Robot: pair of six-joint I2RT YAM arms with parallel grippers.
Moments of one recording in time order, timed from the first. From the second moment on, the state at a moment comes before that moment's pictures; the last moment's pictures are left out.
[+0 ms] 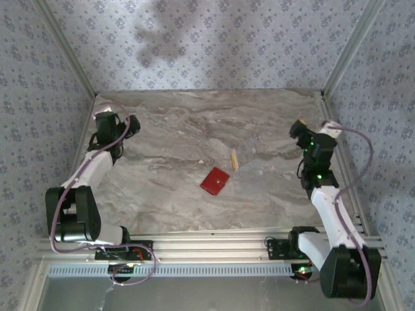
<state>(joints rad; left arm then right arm) 0.03 1.41 0.91 -0.07 -0.02 -0.47 -0.07 0.91 0.62 0.09 0.23 0.47</state>
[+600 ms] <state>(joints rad) -0.34 1.35 0.85 -0.23 0.26 -0.54 0.07 0.70 0.63 -0.69 -0.02 0.67</state>
